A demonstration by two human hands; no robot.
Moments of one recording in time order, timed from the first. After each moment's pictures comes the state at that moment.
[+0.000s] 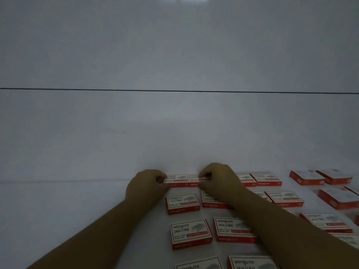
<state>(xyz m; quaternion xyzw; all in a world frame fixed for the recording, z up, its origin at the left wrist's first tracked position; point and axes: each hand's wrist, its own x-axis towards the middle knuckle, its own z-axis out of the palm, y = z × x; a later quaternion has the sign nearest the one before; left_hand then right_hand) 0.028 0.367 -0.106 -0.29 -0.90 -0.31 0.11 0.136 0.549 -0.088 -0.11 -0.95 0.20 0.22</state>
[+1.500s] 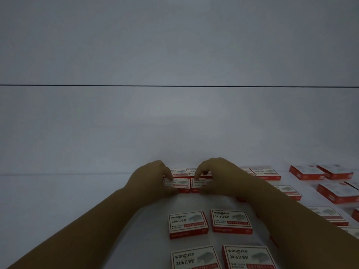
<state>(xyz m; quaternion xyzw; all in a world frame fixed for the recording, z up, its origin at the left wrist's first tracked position) 0.051 0.362 -0.081 -0.41 -0.89 -0.16 0.11 0.153 0.553 -0.064 0.02 -0.99 0.12 0.10</state>
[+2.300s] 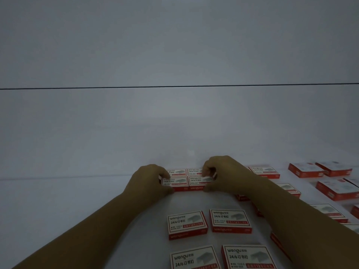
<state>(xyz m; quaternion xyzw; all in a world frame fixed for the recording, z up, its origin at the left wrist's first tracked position) 0.052 0.360 -0.088 -0.35 -0.90 -0.23 0.09 0.156 0.568 -0.069 -0.01 -0.98 0.14 0.12</state>
